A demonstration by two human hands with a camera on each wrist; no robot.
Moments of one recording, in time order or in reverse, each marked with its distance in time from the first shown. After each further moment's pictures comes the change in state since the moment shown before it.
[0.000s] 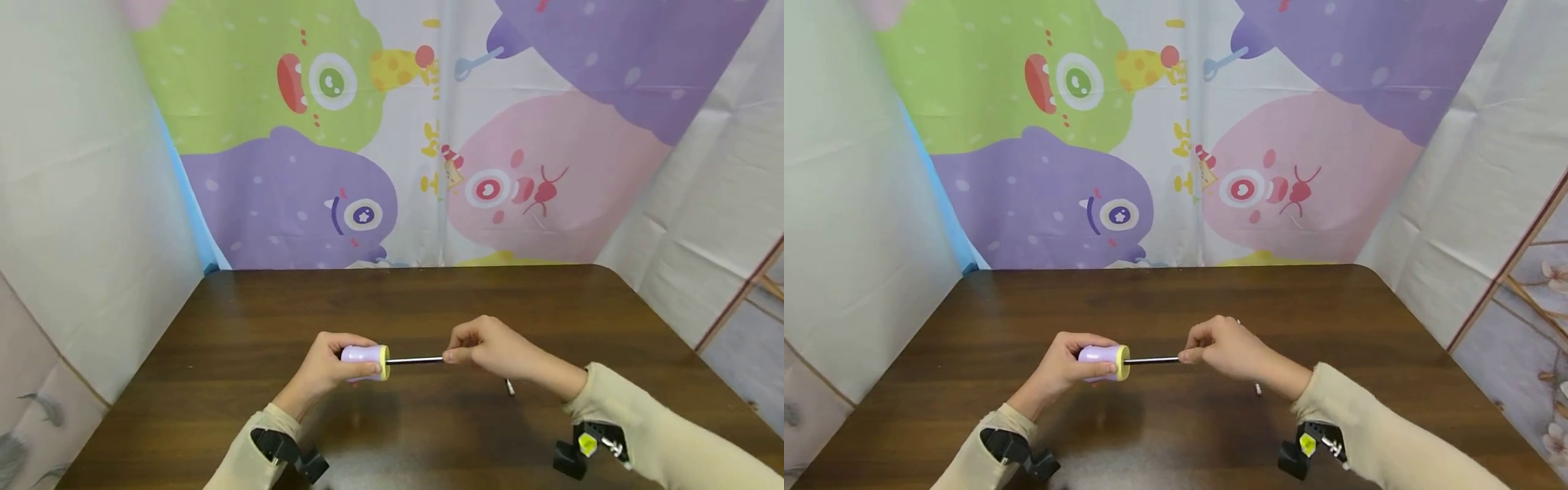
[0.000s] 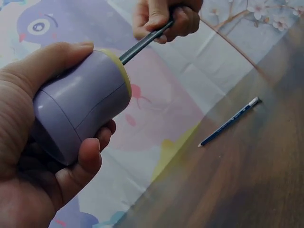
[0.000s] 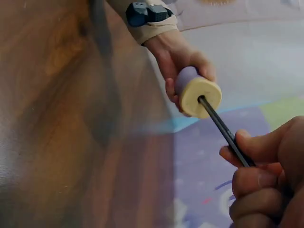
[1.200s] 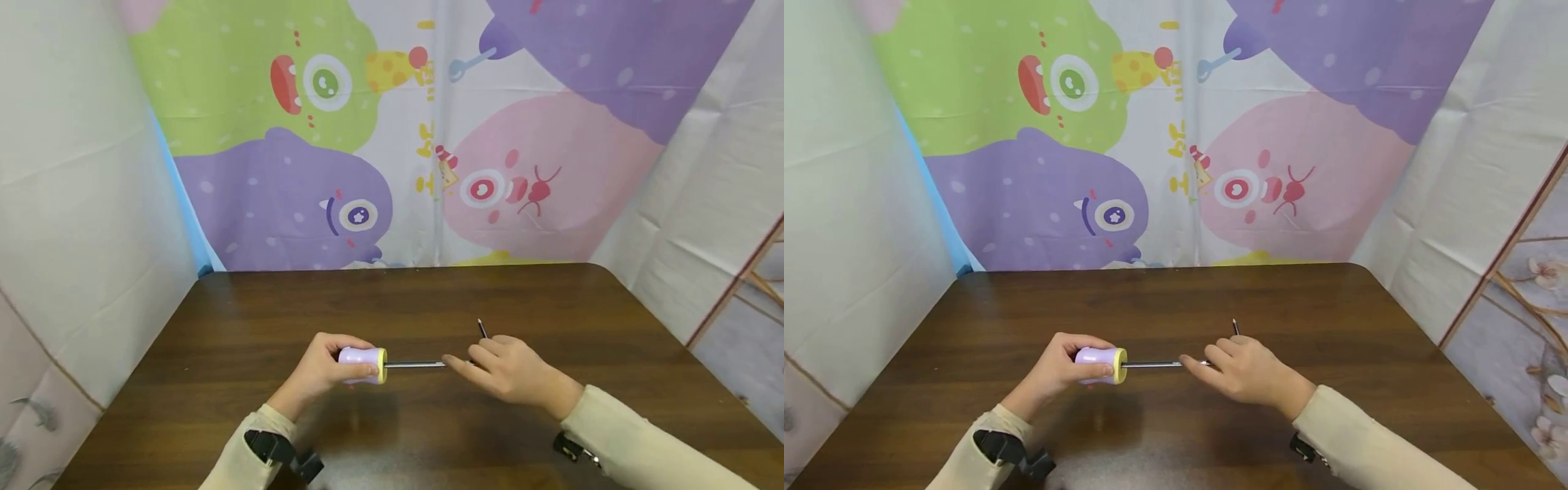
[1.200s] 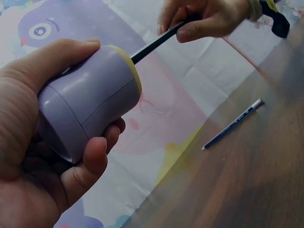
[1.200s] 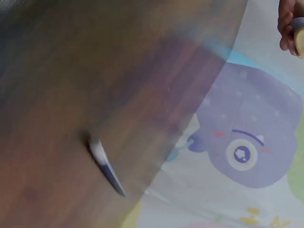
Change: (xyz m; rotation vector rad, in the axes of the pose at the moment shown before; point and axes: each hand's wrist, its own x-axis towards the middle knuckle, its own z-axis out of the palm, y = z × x) left_hand 0.001 0.001 0.000 -0.014 -0.064 0.003; right_hand -0.003 0.062 0.006 -1.103 0.593 -1.247
